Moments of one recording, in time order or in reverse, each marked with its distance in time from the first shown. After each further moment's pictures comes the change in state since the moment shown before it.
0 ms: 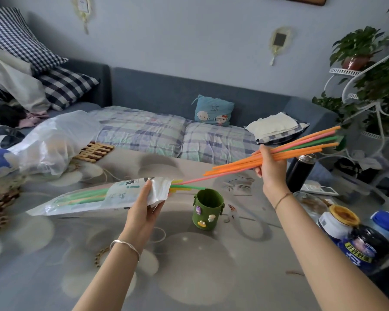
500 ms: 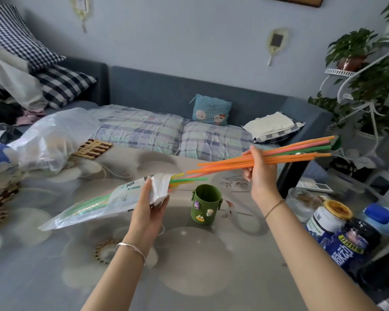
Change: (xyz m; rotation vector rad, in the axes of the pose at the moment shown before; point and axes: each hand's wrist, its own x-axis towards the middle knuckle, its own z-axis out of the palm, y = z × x) left_hand -0.028 -0.007 0.010 -0.159 -0.008 -0.028; right_hand -0.044 -0.005 0.010 0.098 -0.070 0.025
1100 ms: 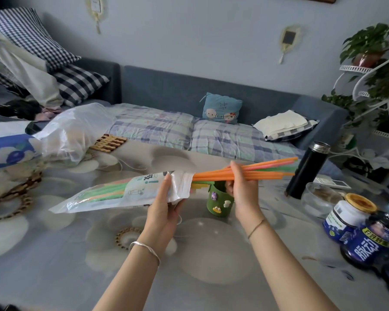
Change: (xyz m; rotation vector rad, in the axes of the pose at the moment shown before) left_hand -0.026 0.005 -0.019 0.169 -0.038 0.022; right_hand -0.068 0.056 0.042 -0.017 -0.046 0.083
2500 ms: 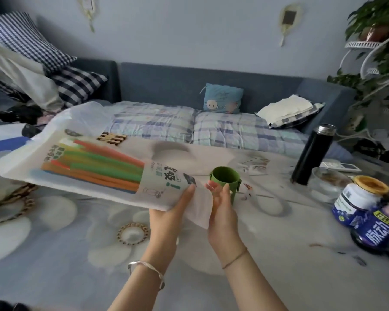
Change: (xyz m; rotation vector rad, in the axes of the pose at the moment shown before) left_hand -0.041 -0.023 -0.007 0.476 -0.035 0.332; right_hand -0.044 0.063 0.007 0.440 -0.110 0.369
